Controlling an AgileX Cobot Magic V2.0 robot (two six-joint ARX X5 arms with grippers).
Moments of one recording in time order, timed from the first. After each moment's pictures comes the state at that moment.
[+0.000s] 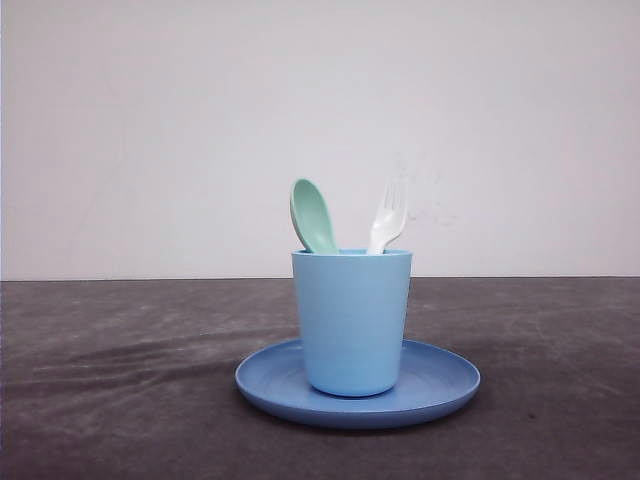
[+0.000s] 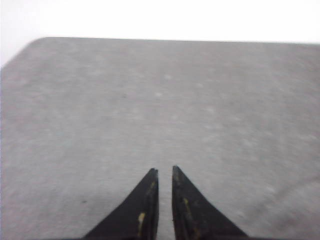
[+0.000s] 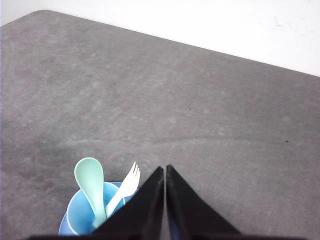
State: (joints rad) left arm -0.21 0.40 0.49 -0.39 -0.34 -0.10; right arm 0.90 0.78 0.99 -0.63 0.40 0.23
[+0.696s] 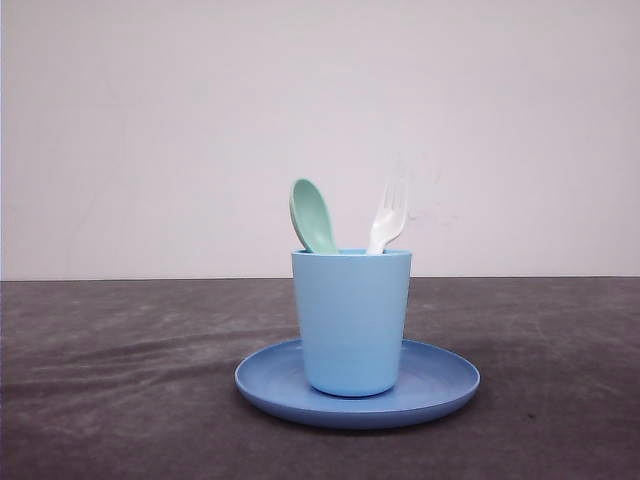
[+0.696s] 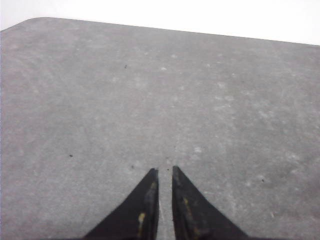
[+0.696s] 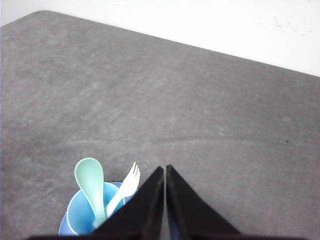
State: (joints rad) left arm -0.02 0.00 0.07 -0.29 -0.10 -0.09; right arm 0.90 0.78 0.99 -0.63 0.40 0.23
